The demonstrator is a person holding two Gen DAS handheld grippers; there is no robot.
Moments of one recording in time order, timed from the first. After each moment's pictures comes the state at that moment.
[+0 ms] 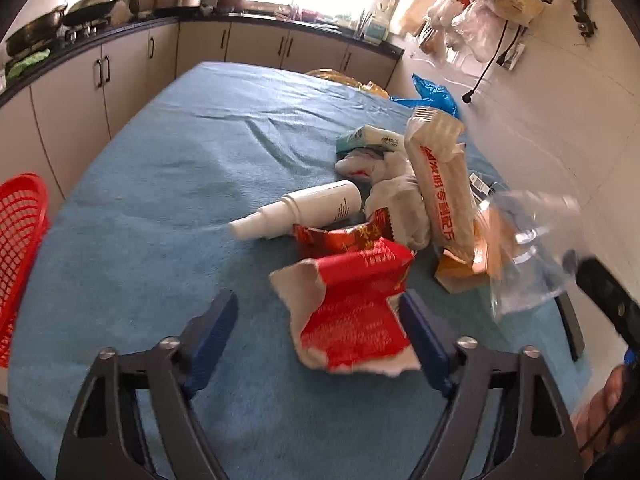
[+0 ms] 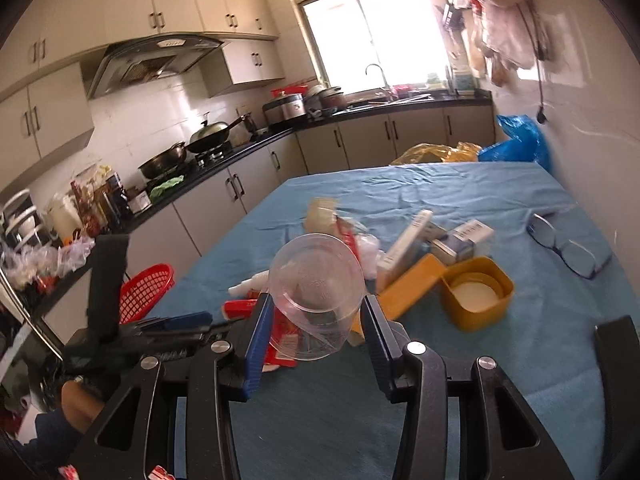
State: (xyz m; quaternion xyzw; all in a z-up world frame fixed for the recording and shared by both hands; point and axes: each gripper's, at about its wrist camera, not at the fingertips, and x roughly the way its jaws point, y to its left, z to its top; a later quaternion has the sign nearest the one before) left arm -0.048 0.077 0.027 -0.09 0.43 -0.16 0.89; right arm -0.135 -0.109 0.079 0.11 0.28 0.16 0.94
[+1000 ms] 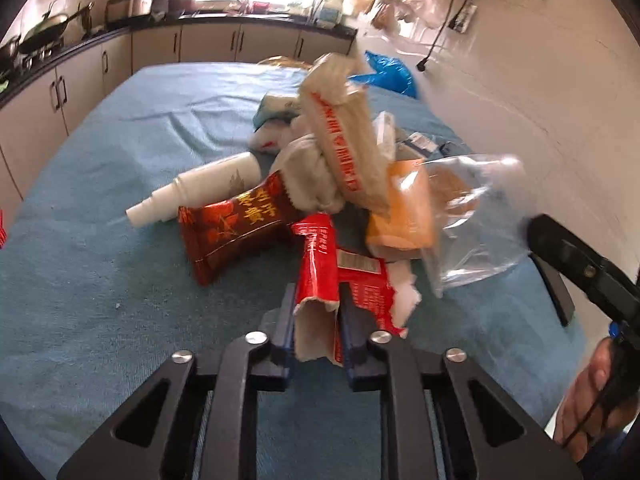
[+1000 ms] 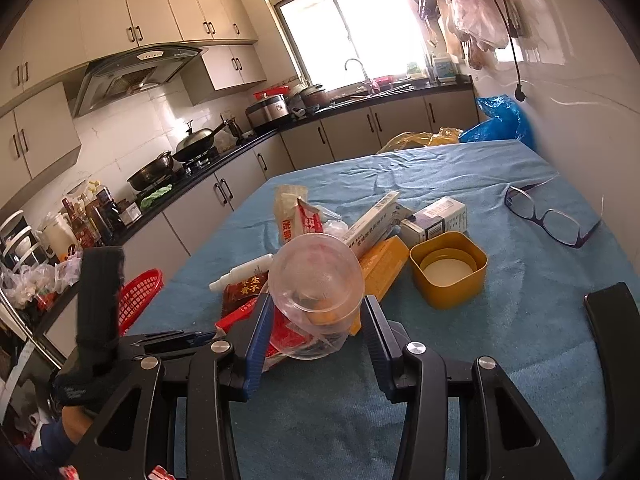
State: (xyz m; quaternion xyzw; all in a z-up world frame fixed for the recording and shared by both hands) left arm -0.068 0.015 0.024 -0.04 0.42 -0.21 0.88; right arm -0.143 -0.131 0.066 0.14 0.29 0.15 0.94
